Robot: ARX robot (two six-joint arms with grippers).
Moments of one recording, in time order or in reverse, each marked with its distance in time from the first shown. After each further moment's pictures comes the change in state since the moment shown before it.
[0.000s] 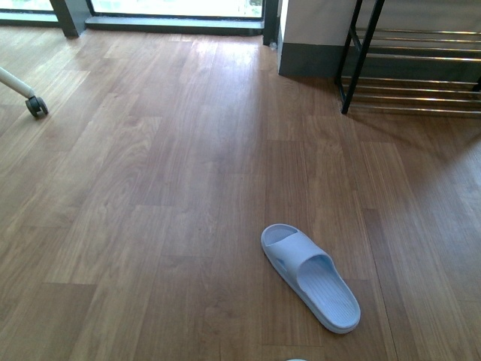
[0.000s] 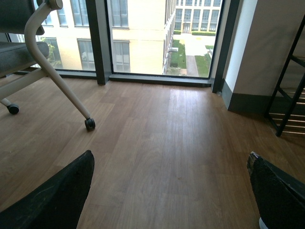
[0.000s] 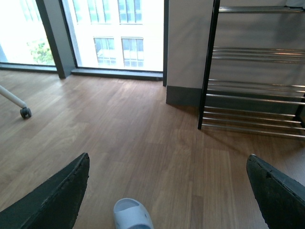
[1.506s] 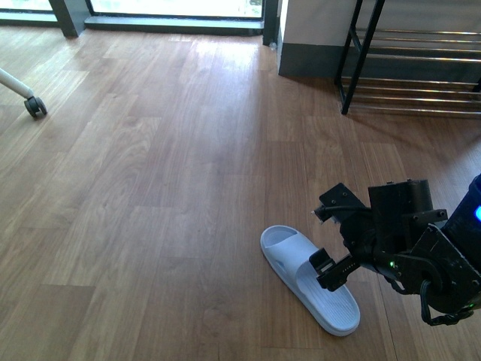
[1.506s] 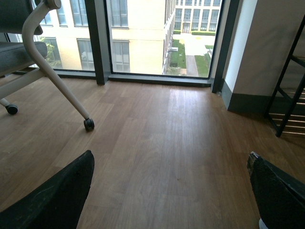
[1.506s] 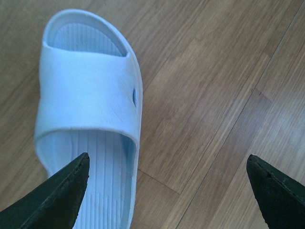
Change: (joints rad) left arm 0.000 0.000 0.000 0.000 0.000 0.000; right arm 0.069 2.654 1.012 0.803 0.093 -0.432
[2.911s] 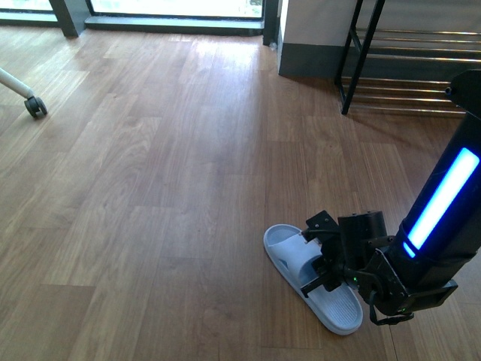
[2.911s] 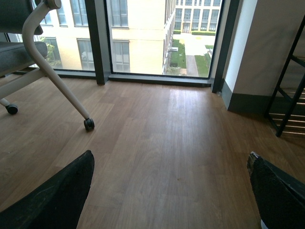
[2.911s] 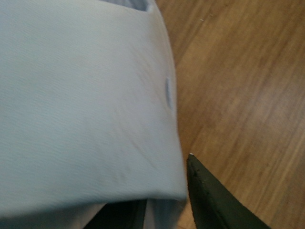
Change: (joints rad) left arm 0.000 0.000 0.000 0.000 0.000 0.000; right arm -0.008 0.352 0.369 -0.073 0.028 0.057
